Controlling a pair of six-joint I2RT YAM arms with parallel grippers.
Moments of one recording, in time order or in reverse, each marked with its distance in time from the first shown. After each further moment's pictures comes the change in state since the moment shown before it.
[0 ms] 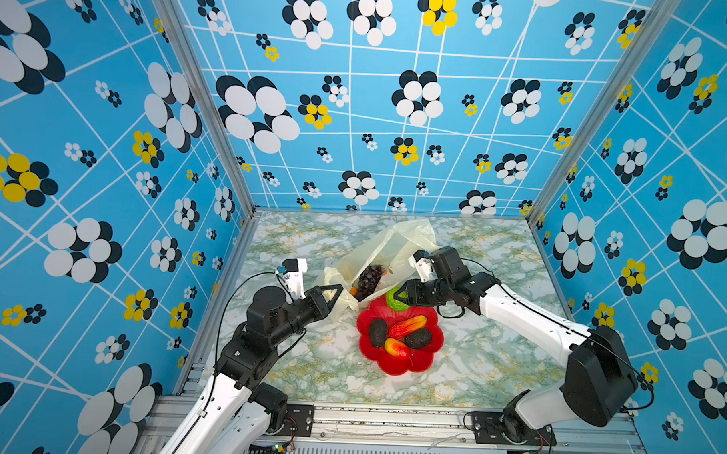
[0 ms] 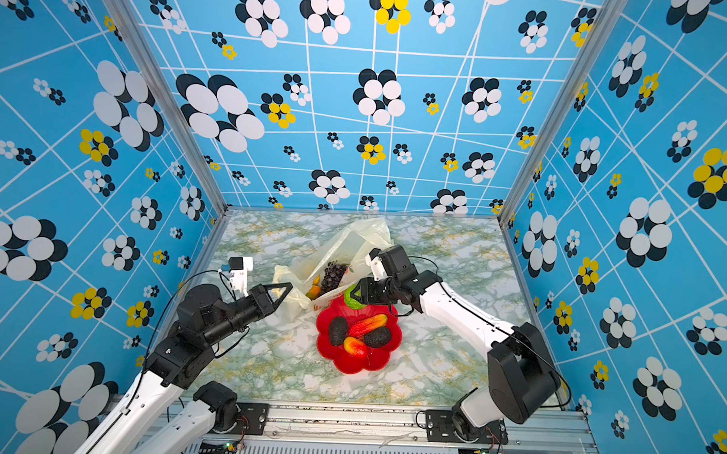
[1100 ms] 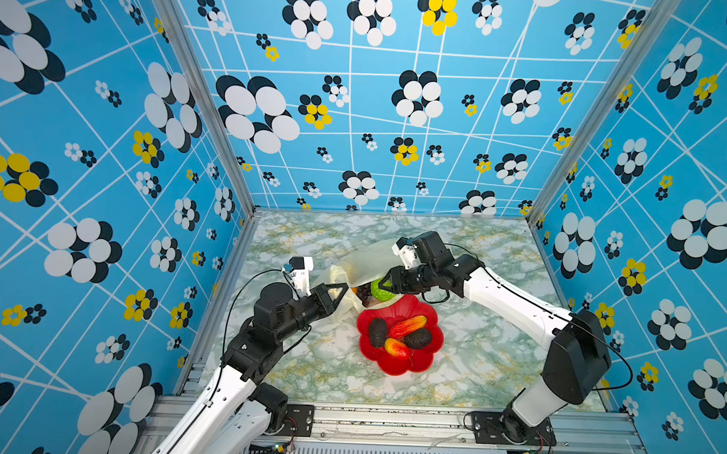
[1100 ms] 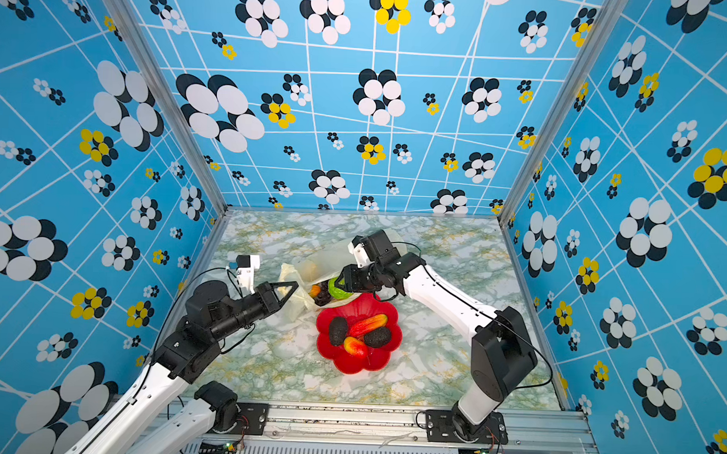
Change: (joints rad) left arm -0.032 0.057 -0.003 0.056 0.001 -0.026; right arm 0.062 0.210 0.292 -0.134 0.008 -0.008
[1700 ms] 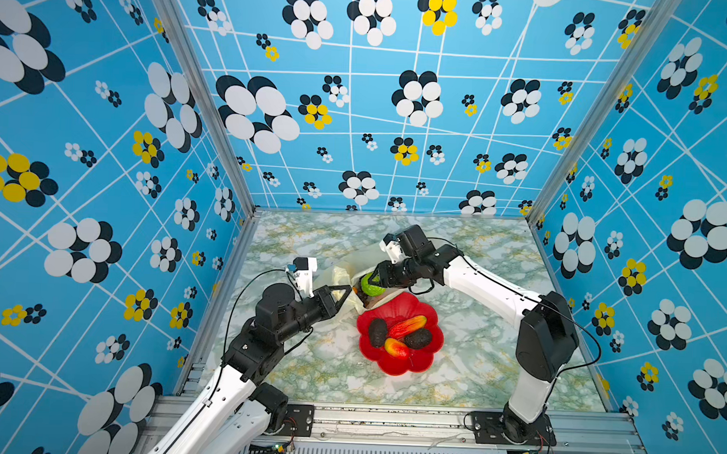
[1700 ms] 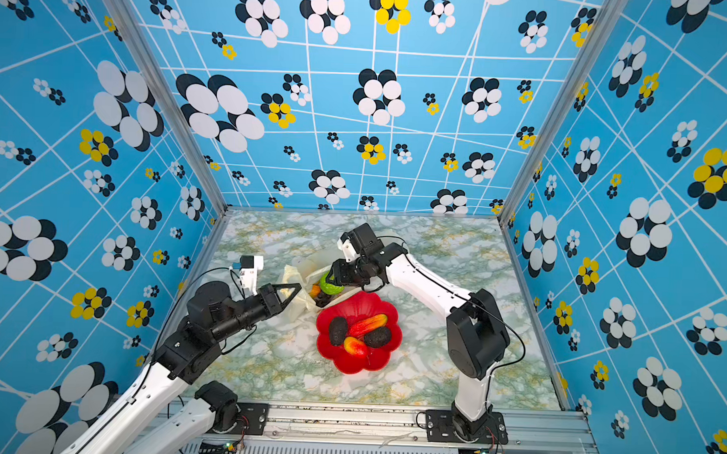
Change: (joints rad) left arm -0.037 0.009 0.008 0.001 0.004 0.016; right arm 0.018 0.157 0.156 -0.032 0.002 -0.011
